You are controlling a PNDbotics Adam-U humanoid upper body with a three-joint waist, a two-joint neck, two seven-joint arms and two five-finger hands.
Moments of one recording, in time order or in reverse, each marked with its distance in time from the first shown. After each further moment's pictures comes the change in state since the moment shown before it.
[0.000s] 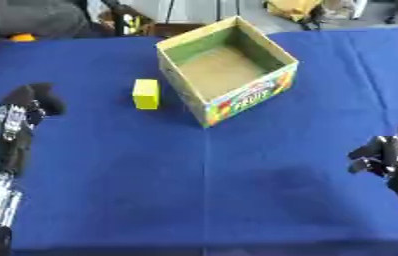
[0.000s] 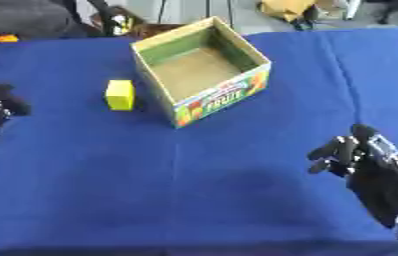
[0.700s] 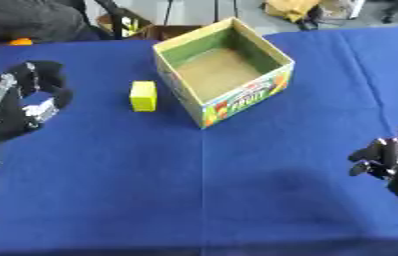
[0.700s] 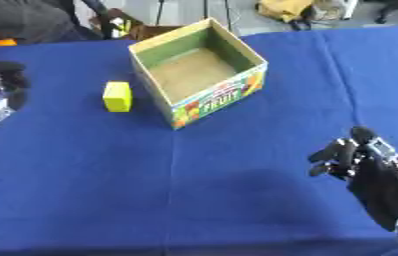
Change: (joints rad) left arm -0.169 0.232 -0.067 0.084 -0.342 0.057 -0.153; right arm 0.009 -0.001 0.006 0.000 0.003 0.003 0.003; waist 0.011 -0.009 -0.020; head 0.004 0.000
